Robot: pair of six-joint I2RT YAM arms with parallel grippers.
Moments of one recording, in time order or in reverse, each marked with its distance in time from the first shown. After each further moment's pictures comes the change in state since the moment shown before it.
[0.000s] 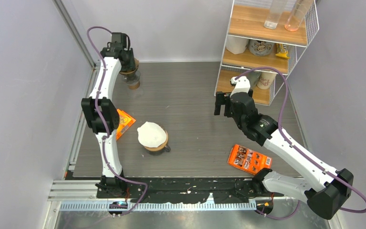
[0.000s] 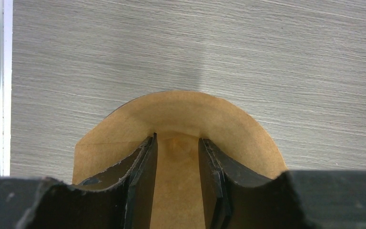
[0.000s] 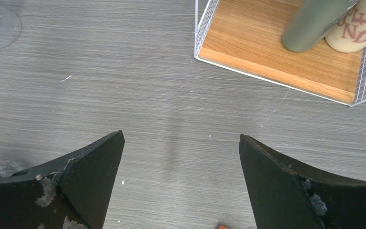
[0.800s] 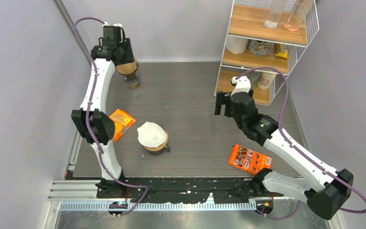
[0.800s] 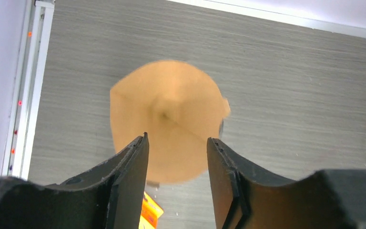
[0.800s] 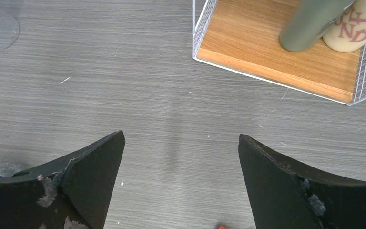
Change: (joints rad) left arm -0.025 -0.181 -0.031 0.014 -0.014 -0.021; right arm -0.007 0.000 0.000 0.000 -0.001 0.001
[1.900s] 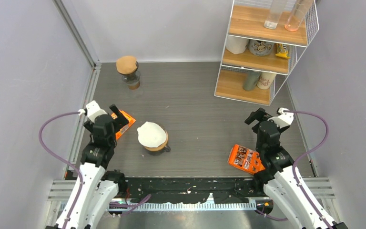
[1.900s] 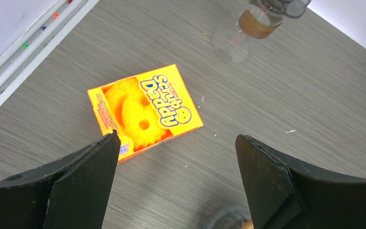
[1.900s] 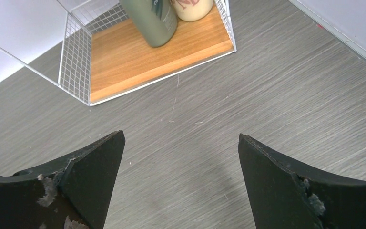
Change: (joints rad) left arm -0.087 -1.327 -1.553 0.460 -0.359 -0.319; right arm -0.331 -0.510 -0.544 0.163 0.174 0.251
